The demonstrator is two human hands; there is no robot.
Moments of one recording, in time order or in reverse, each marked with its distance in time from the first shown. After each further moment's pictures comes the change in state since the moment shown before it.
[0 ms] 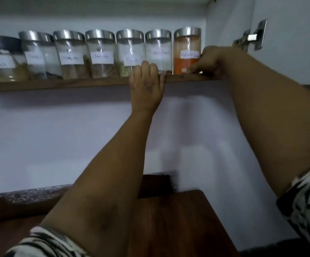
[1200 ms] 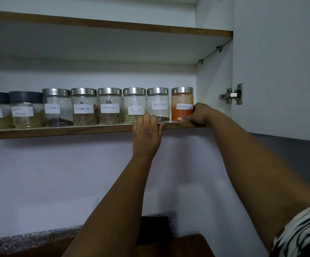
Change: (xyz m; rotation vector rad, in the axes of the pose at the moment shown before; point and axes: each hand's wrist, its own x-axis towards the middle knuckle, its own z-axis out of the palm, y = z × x) left_hand 0.002 0.000 -0.010 -0.088 -0.092 -0.016; right_hand 0.025 0.012 0.015 -0.052 0.104 -0.005
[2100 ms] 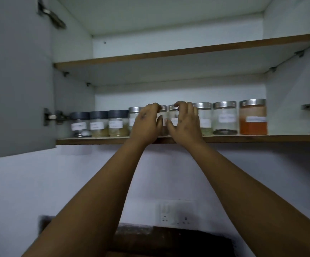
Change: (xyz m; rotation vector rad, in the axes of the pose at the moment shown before) left_hand 0.072 -0.147 -0.158 -0.113 -0.309 -0.081; right_hand -0.071 -0.193 0.138 0.237 0.649 -0.697
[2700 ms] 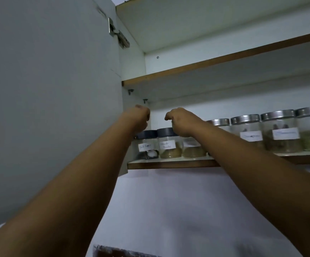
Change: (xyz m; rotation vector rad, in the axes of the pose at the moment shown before) left_hand 0.070 -0.246 -0.176 0.709 -0.487 -0.146; right_hand 0.107 -0.187 0.178 -0.123 -0.628 -0.158
